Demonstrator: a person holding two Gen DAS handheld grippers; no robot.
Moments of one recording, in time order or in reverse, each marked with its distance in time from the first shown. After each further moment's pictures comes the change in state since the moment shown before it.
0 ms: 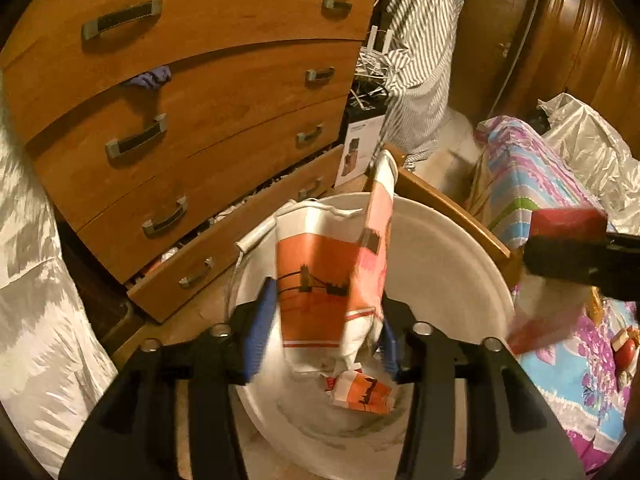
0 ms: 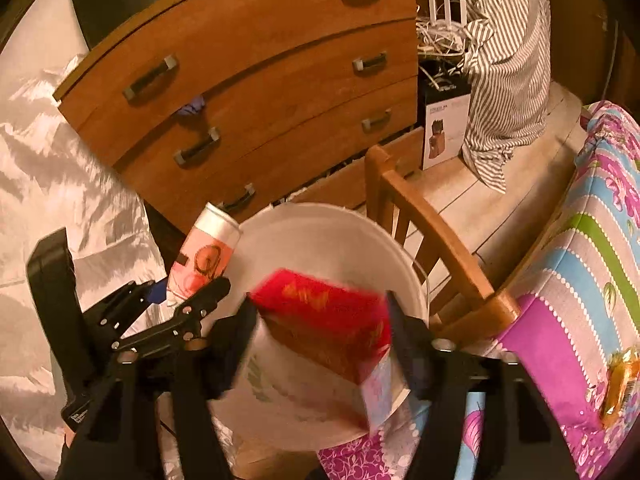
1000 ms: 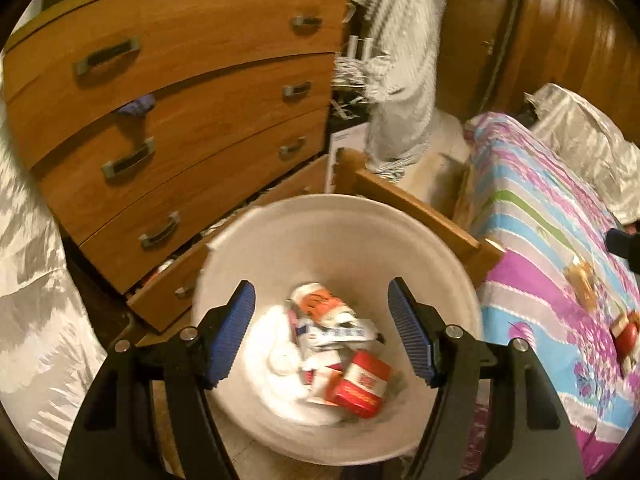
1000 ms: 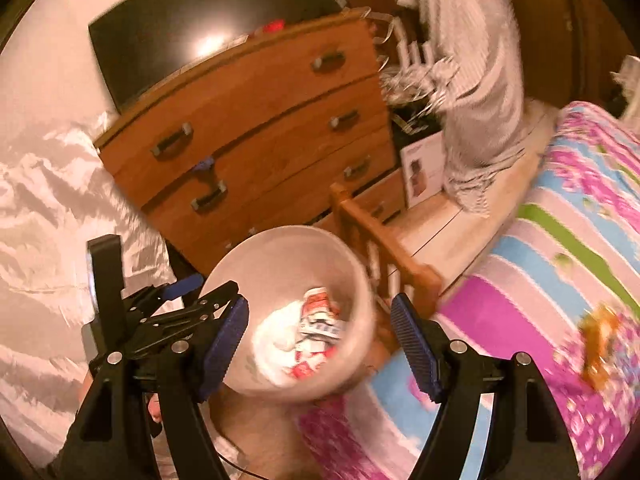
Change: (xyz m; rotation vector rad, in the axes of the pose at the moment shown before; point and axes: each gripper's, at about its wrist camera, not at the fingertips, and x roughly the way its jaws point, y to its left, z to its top) left arm -0.025 -0.051 -0.014 0.078 -0.047 -0.009; right arm -0.127 -0.078 -0.089 0.066 -0.259 0.031
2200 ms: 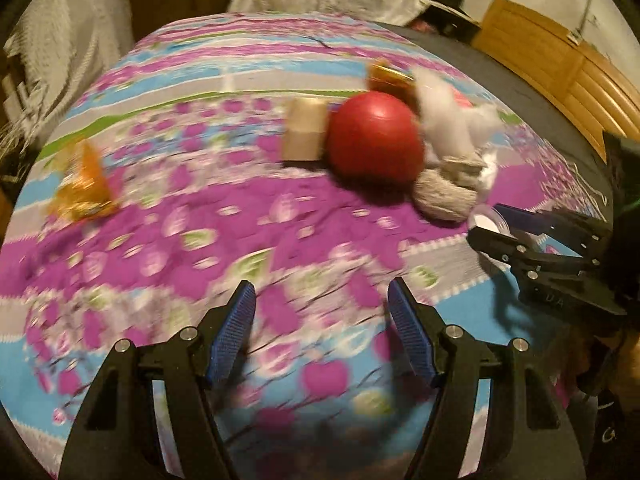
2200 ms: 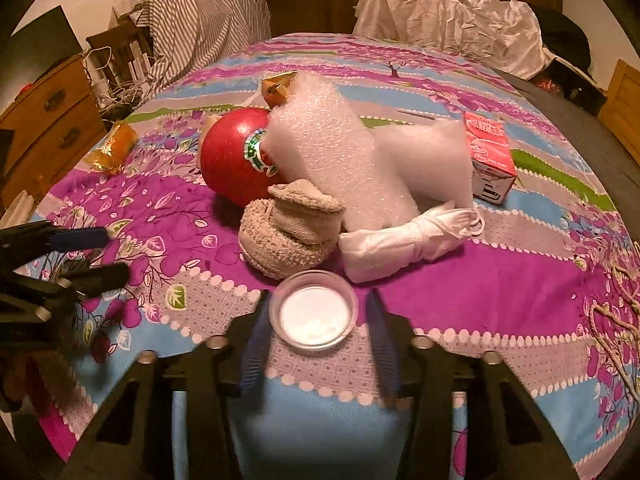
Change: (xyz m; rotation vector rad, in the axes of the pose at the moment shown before) left arm 0.013 -0.505 -0.206 0.712 0.223 -0.547; right arm -0.250 -0.405 -0.366 0.369 -0.033 -0.634
